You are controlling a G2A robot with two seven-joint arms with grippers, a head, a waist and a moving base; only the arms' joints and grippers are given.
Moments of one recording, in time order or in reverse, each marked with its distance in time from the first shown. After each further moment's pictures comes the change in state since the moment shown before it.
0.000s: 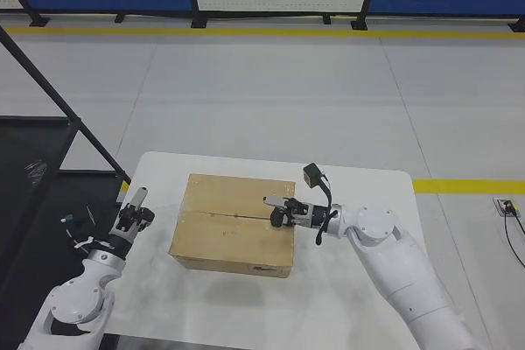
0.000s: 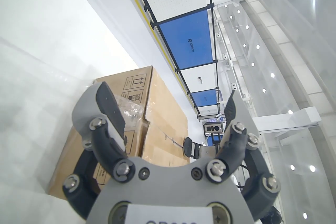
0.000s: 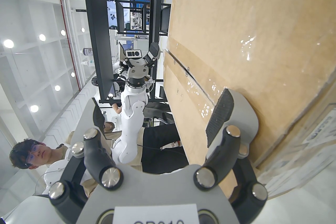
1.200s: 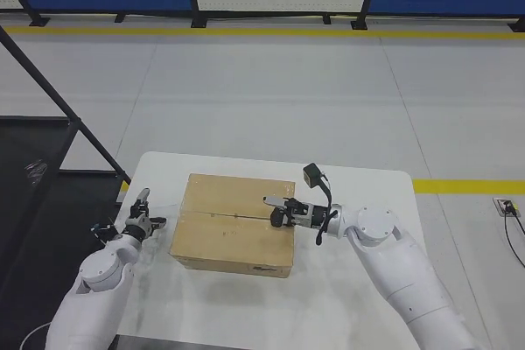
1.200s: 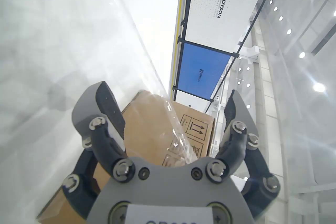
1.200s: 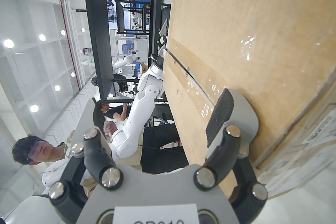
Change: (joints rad) left arm -0.354 -0.095 0.158 0.580 -0.366 0.151 0.004; right arm 0.000 0.000 0.000 0.000 0.000 0.000 0.000
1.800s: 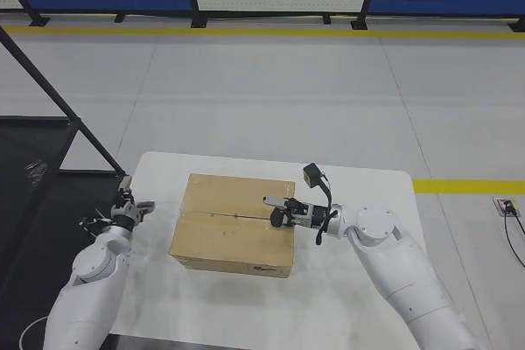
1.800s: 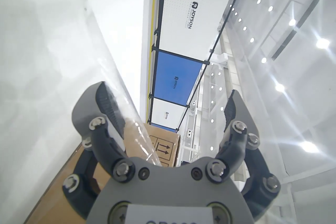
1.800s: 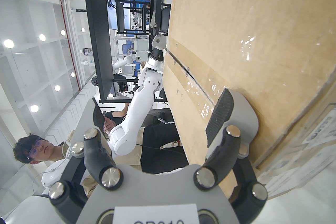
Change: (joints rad) left arm -0.054 -0.012 -0.049 0.083 -0.029 -0.185 0.019; right arm 0.000 0.000 0.000 0.000 0.000 0.000 0.000
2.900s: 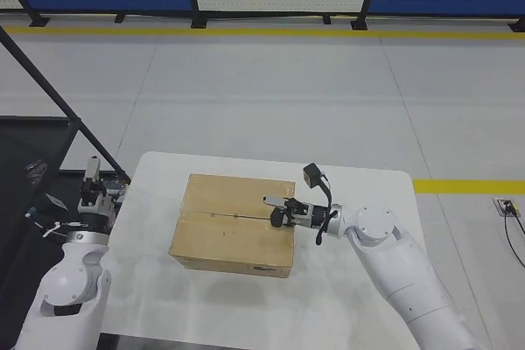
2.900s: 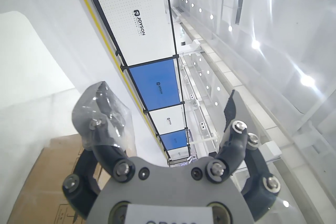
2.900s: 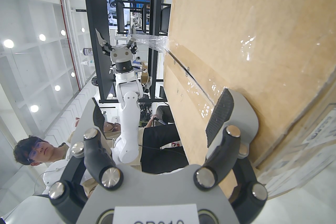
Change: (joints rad) left arm 0.299 0.028 -0.182 -0.634 0.293 -0.039 0.145; right arm 0.000 0.000 0.000 0.000 0.000 0.000 0.000
